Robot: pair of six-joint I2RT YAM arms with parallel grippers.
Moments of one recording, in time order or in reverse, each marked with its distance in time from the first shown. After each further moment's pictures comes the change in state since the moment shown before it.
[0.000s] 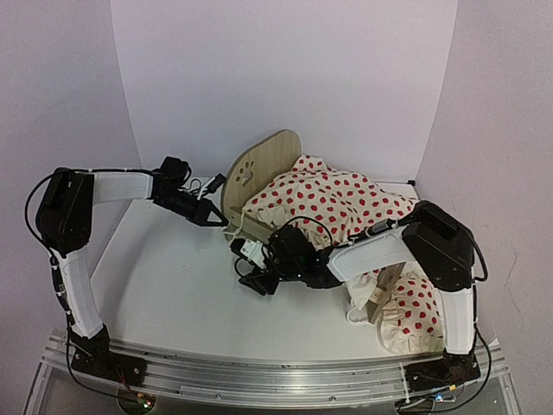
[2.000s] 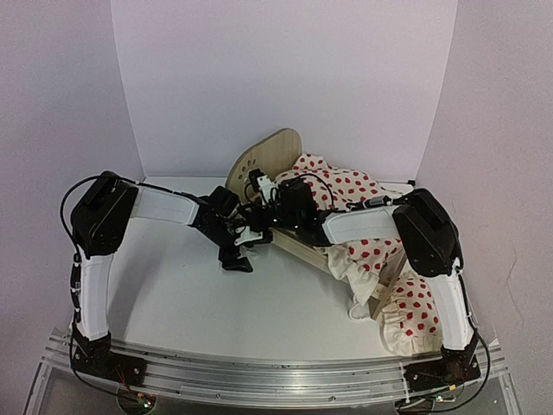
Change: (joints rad) left arm -0.284 0.166 -0.007 0.092 -0.488 0.727; right arm -0.170 0.147 0.354 0.112 -0.106 0.469
